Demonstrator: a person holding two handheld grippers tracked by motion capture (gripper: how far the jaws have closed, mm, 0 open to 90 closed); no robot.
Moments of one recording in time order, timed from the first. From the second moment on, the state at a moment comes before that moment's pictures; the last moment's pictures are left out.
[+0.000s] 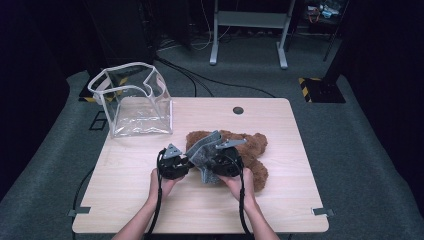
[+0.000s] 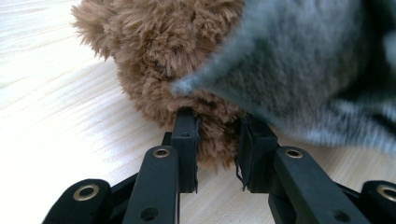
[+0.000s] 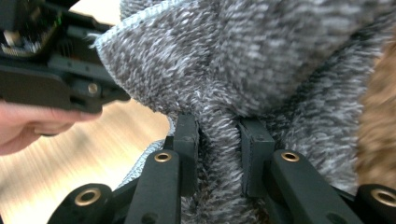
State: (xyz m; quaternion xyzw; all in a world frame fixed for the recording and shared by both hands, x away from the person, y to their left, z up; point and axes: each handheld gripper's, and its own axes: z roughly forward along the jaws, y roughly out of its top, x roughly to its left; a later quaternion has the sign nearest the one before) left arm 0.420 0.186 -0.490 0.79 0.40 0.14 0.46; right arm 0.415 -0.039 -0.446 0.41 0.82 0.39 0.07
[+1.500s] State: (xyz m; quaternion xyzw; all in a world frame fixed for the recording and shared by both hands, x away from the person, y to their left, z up) left arm 0.420 0.193 -0.492 0.78 0.40 0.13 0.47; right arm 0.447 -0.025 -0.408 0.42 0.80 0.41 0.09
